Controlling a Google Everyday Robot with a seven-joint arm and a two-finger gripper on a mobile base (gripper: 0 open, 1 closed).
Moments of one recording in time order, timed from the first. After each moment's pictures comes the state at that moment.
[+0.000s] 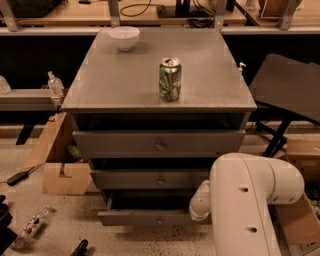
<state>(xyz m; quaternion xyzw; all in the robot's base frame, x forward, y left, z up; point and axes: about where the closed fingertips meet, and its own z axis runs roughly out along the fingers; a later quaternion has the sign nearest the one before) 0.568 -0.181 0.198 -0.71 0.70 -0.04 0.07</state>
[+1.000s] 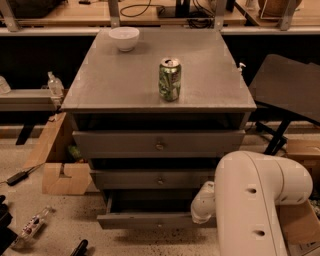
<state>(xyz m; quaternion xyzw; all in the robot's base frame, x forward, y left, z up) 0.547 -0.182 0.211 -0.72 0.70 -0.03 0.06</state>
